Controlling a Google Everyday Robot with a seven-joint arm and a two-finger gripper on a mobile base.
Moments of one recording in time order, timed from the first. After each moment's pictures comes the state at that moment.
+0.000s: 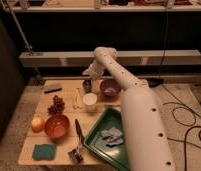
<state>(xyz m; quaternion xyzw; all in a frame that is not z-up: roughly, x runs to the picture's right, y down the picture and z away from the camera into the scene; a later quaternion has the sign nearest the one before) -0.066 -0.055 0.949 -0.23 -0.27 -0.16 0.92</state>
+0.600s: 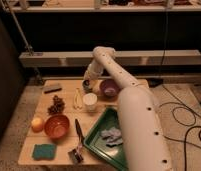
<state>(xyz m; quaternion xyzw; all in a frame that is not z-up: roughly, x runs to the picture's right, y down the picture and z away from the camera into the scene) -0.065 -0.055 0.951 -0.23 -0.27 -0.16 0.92</state>
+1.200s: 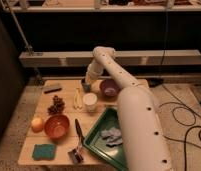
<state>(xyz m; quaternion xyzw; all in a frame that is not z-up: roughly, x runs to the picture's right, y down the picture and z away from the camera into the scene) -0.065 -0.055 0.952 -0.23 -0.27 -0.16 0.92</state>
